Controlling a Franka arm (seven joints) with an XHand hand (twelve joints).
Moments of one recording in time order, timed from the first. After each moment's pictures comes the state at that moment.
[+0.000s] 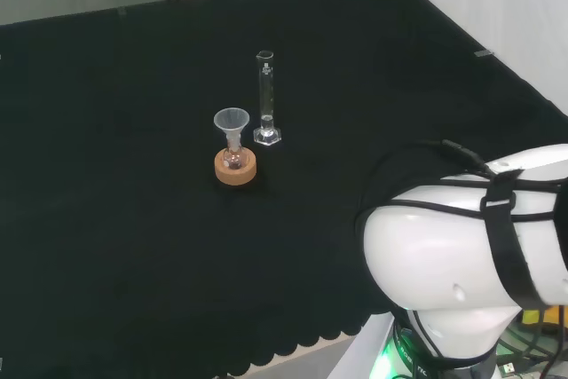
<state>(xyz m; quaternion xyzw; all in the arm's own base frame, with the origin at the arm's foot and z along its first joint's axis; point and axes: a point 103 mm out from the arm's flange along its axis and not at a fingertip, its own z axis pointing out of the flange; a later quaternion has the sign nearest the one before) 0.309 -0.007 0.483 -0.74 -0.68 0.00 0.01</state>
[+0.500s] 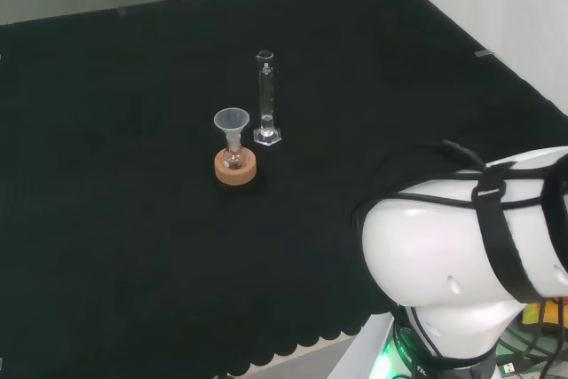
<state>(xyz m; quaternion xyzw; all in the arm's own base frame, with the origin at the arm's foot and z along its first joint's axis) 0.330 -0.012 0.456 -0.74 -0.67 0.01 0.02</state>
